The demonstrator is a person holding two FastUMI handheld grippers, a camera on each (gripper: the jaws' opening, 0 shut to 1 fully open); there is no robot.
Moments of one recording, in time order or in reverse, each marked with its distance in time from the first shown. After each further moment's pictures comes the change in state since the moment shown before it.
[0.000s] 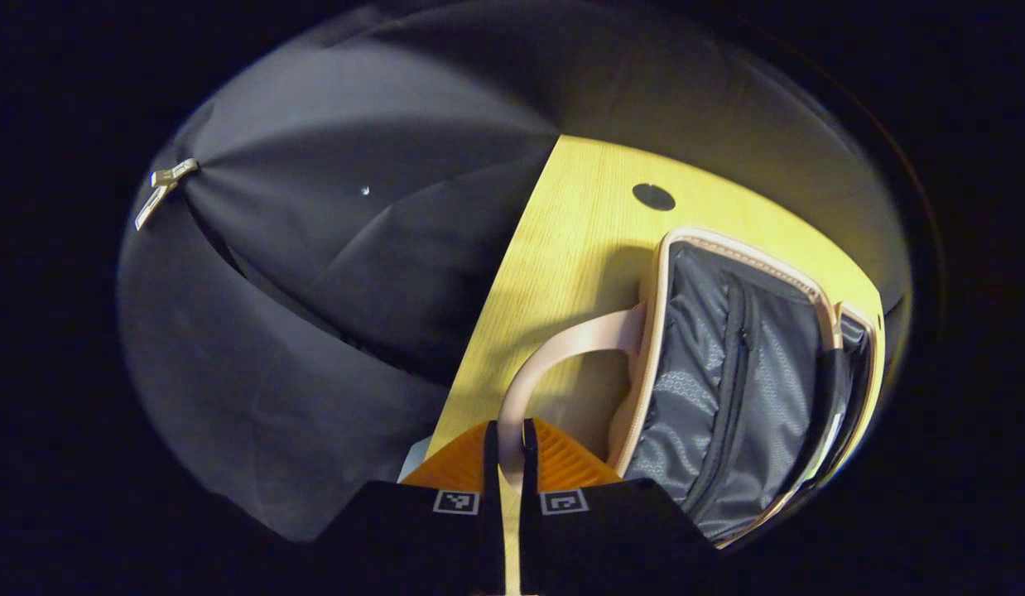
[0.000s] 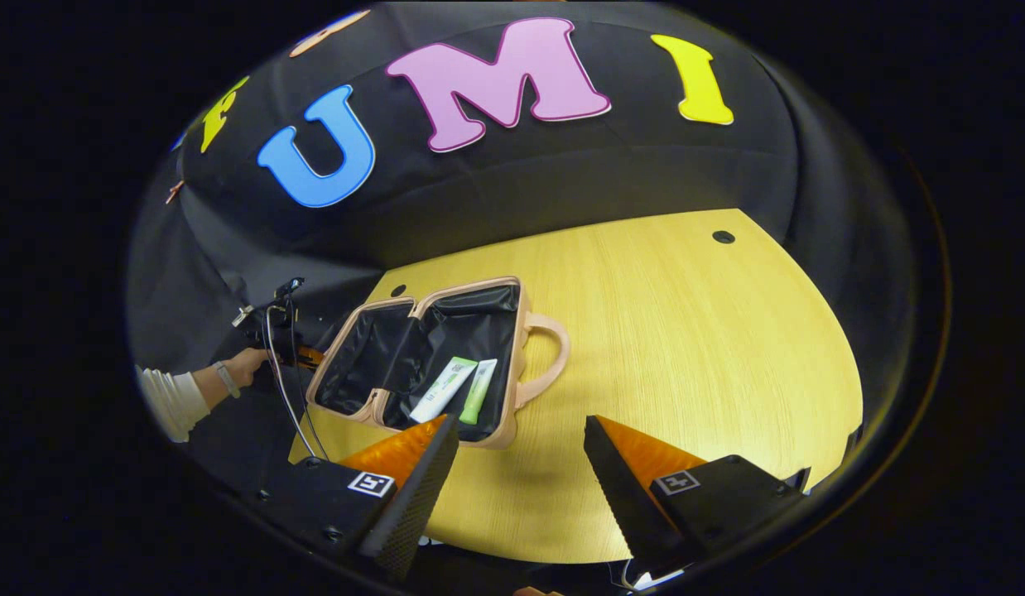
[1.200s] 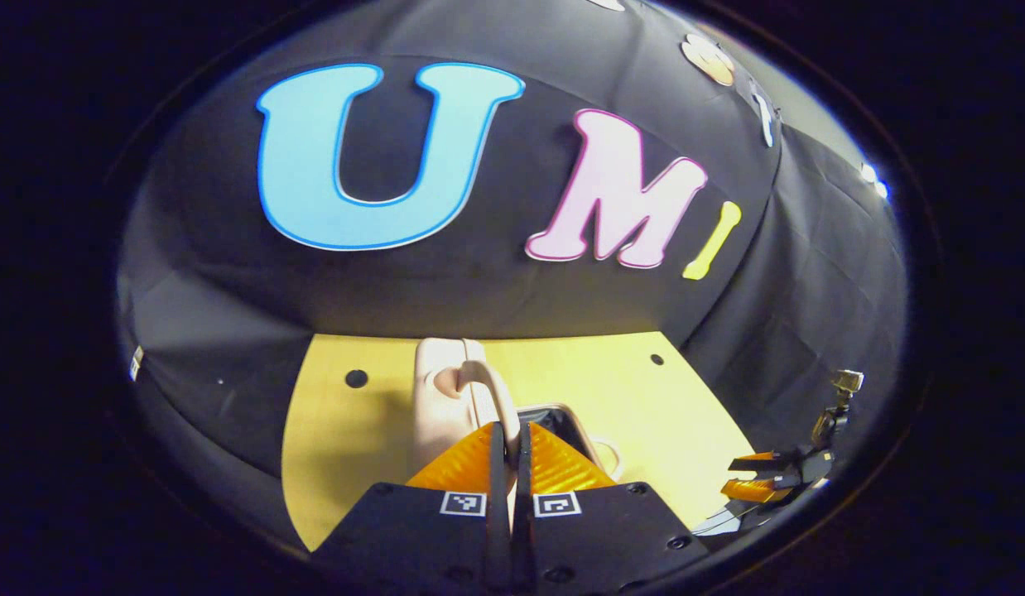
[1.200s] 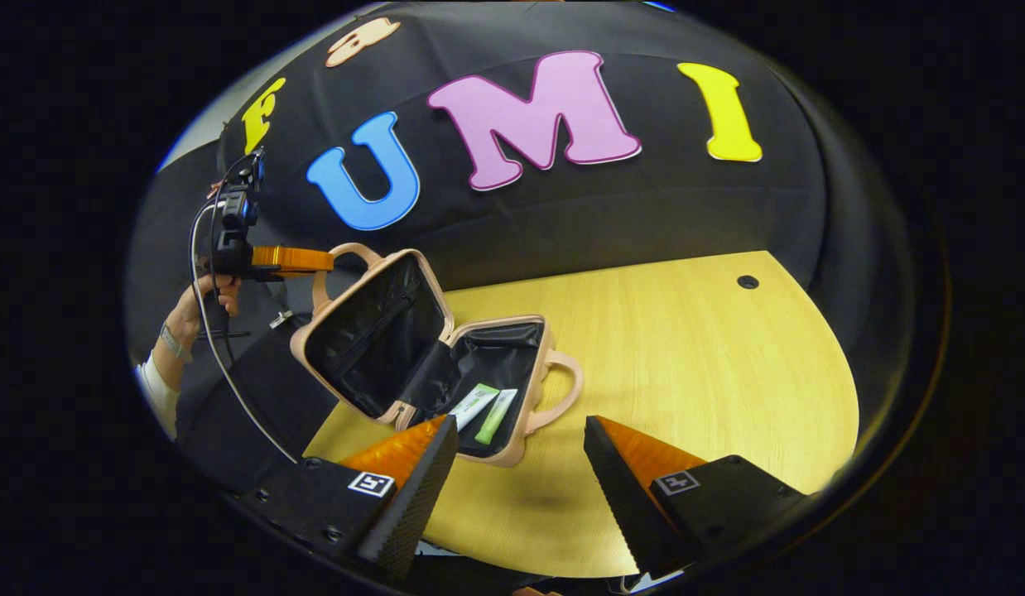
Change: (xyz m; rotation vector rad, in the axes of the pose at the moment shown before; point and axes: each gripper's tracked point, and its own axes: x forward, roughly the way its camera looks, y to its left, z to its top) left arm -0.340 -0.332 0.029 0.328 -0.423 -0.654; right arm -0.038 -0.014 0.025 -0.045 -0.130 0.106
